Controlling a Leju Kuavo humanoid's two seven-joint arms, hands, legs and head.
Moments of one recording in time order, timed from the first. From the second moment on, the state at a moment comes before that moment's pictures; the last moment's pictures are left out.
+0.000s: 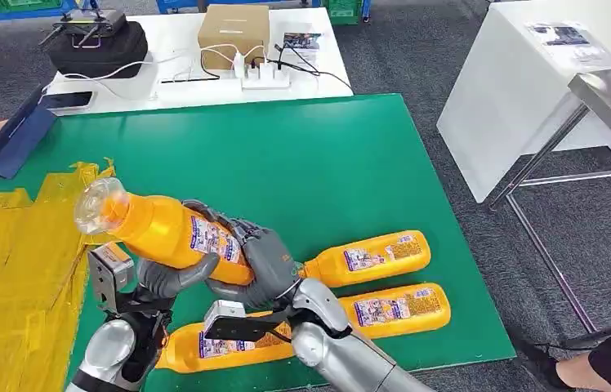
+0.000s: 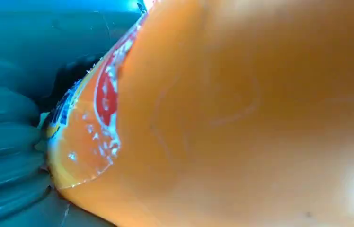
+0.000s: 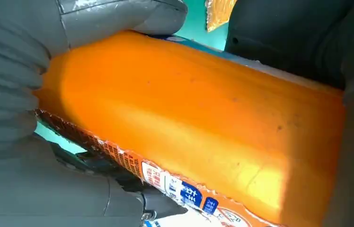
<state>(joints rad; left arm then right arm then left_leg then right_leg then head) -0.18 -0.03 -0.37 -1.49 0.07 -0.14 -0.40 -0.34 0.15 0.74 -0.97 0.74 -0.34 -0.41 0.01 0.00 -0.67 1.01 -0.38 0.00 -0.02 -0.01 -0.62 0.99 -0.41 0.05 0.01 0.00</state>
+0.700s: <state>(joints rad) -0.18 -0.03 -0.37 -1.51 -0.06 0.03 -0.42 -0.33 0.16 0.74 -0.97 0.71 -0.39 -0.41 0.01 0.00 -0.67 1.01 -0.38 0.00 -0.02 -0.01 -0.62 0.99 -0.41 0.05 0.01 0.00</state>
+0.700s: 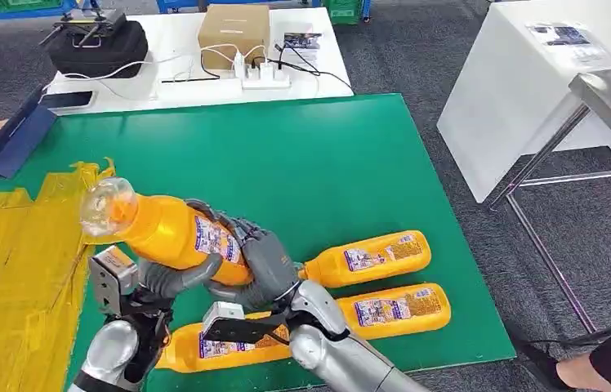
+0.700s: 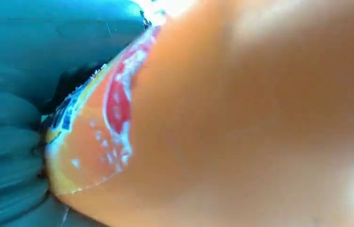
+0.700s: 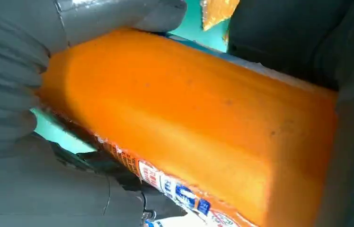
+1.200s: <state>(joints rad) -0.47 0.05 -0.32 -1.24 -1.34 0.48 -0.02 -0.24 0.13 0.70 -1.18 0.74 -0.25 -0.31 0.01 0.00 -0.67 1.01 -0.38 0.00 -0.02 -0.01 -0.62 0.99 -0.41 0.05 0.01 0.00</state>
